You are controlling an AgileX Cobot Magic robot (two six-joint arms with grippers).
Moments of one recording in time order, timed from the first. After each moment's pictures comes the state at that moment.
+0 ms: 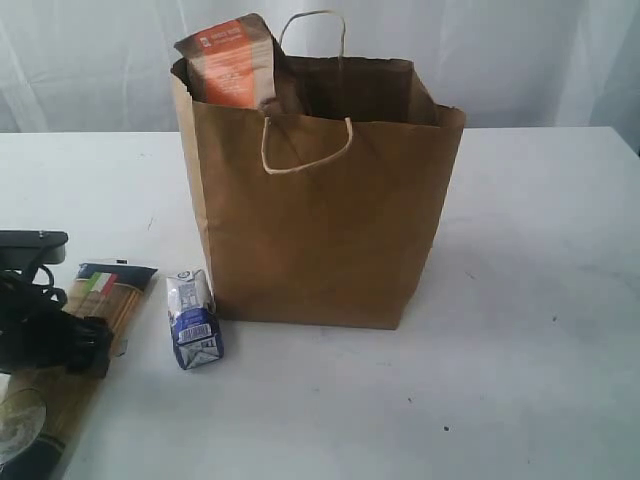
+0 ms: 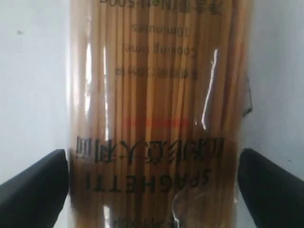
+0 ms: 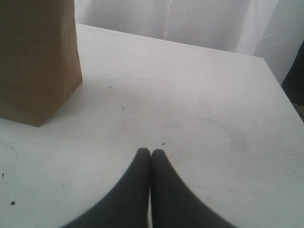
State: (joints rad) left arm -0.23 1.61 -0.69 -0.06 0.45 -0.06; right arm 0.13 0.01 -0.01 -0.04 0.34 -0.05
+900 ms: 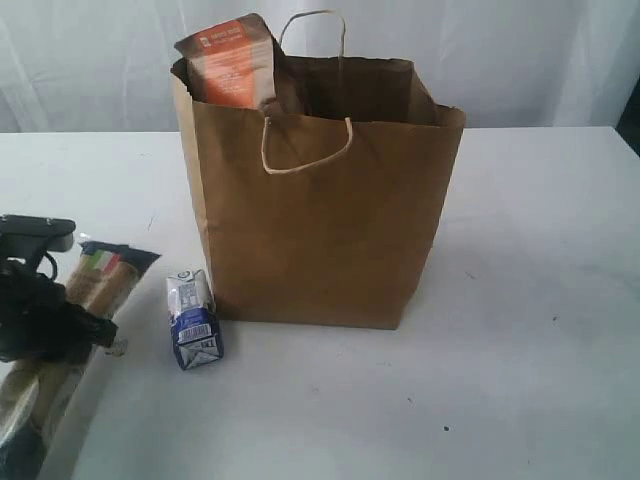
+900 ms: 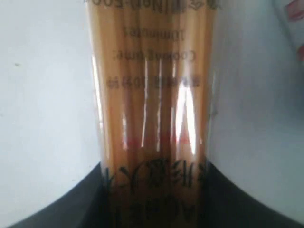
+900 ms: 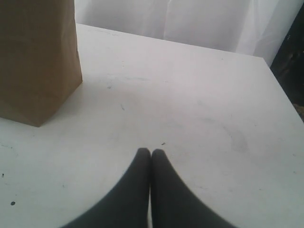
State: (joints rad) left arm -0.26 1.52 -0.70 -0.05 0.45 -0.01; right arm 0.13 0.01 -0.01 -0.04 0.34 -0.05
